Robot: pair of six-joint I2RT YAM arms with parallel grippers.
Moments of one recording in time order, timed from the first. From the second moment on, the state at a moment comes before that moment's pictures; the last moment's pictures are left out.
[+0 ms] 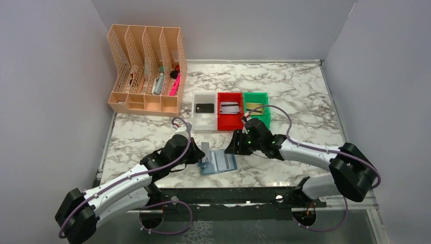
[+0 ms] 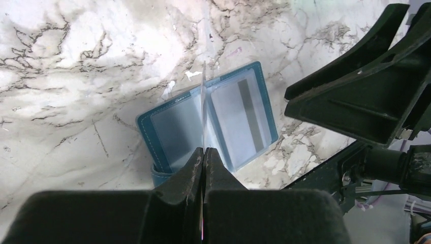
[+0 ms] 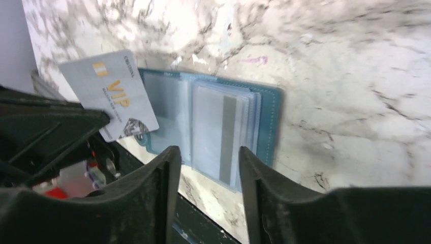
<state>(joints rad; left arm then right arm) -0.80 0.81 0.36 -0.17 -0.04 -0.81 0.80 1.39 0.64 -0.02 -0.23 0.80</state>
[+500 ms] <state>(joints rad) -0.78 0.80 0.36 0.01 0.10 -0.77 0.77 1.14 0.52 -0.04 -0.04 0.80</state>
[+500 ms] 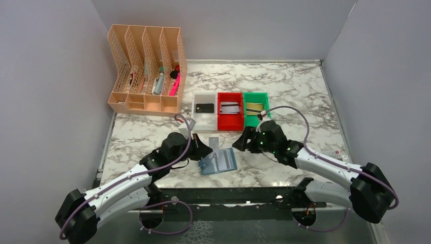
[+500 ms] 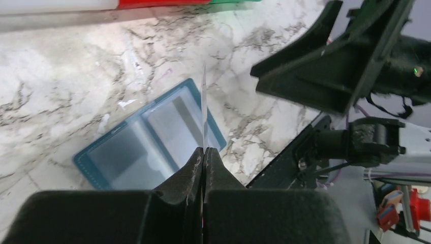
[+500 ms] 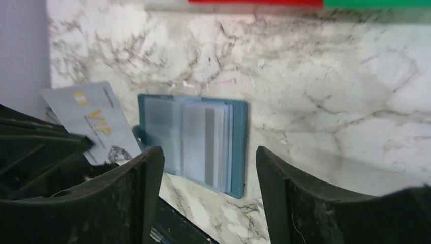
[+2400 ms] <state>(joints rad) -0.72 1.01 0.22 0.76 0.50 -1.02 0.51 1.30 0.35 0.91 -0.94 1.07</state>
